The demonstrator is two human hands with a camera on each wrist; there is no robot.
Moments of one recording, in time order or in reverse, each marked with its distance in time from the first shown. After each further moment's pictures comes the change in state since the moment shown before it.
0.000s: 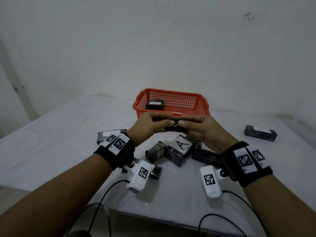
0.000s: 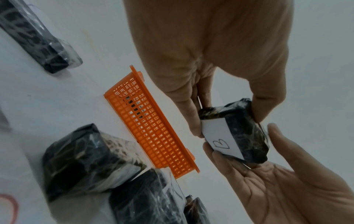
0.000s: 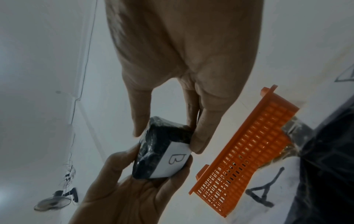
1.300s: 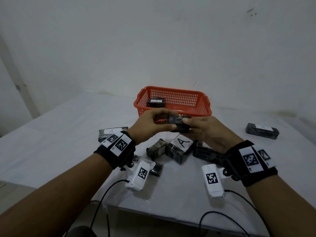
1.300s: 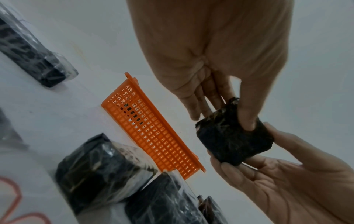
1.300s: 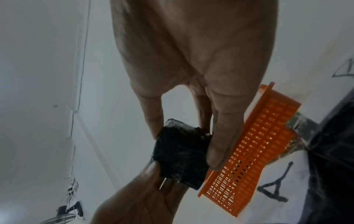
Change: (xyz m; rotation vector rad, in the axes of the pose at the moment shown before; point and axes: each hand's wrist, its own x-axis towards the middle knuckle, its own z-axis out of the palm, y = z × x) left_hand -0.006 0.003 0.002 0.137 -0.010 0.079; right_hand -0.002 0.003 -0.005 -0.072 -0.009 0.100
